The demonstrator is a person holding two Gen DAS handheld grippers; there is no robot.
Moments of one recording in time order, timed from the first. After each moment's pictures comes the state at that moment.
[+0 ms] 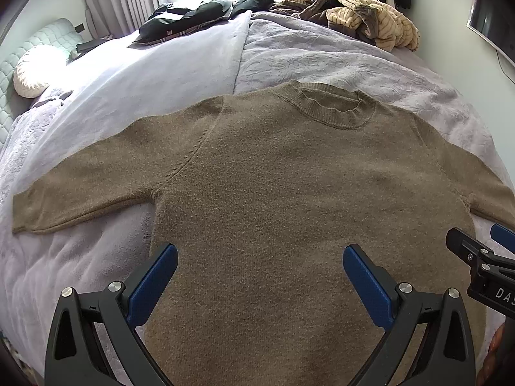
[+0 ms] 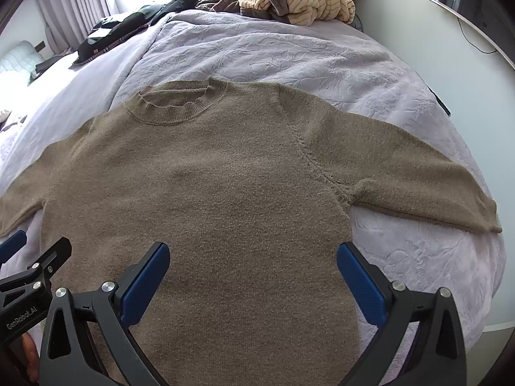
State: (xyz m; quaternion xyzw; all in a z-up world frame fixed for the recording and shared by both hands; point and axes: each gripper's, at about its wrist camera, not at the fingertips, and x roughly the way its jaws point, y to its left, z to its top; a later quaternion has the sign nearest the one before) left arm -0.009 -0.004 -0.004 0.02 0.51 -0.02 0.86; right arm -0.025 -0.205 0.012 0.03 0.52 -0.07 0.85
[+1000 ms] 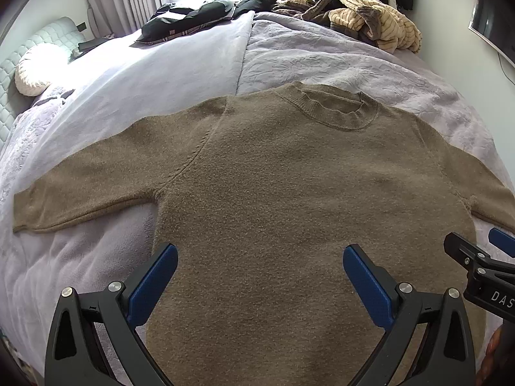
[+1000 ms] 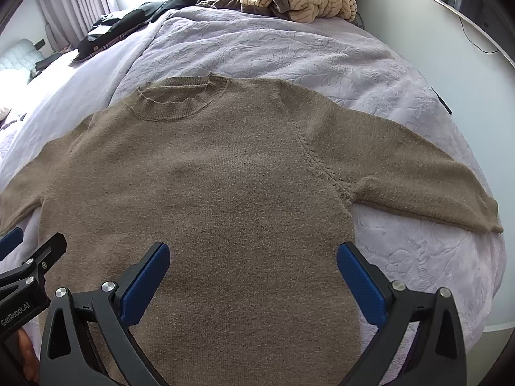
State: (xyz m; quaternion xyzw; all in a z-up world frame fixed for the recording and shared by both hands) left arm -0.009 -0.004 -0.003 0.02 0.51 -0.02 0.86; right arm -0.024 -0.205 0.008 0.03 0.53 -0.07 0.85
